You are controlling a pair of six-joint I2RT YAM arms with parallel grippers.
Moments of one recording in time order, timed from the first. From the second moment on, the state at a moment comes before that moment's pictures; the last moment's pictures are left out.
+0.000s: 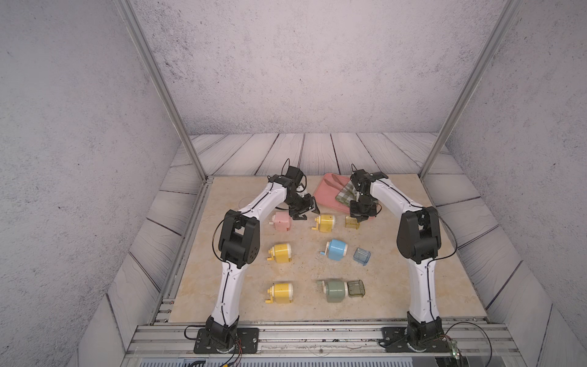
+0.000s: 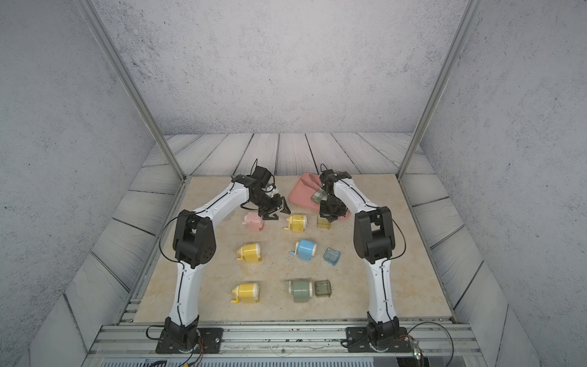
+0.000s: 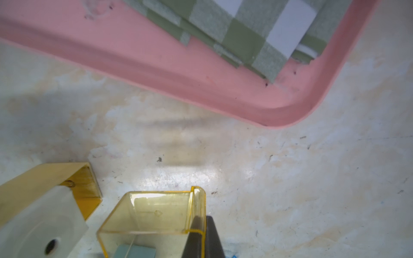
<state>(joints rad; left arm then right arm) -0.47 2.24 2.01 -0.97 0.54 -0.56 0.31 2.22 1.98 -1.27 0.00 0.39</state>
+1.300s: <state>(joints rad) -0.52 2.33 2.06 -0.95 0.54 -0.54 0.38 2.43 2.25 -1.44 -0.02 0.39</state>
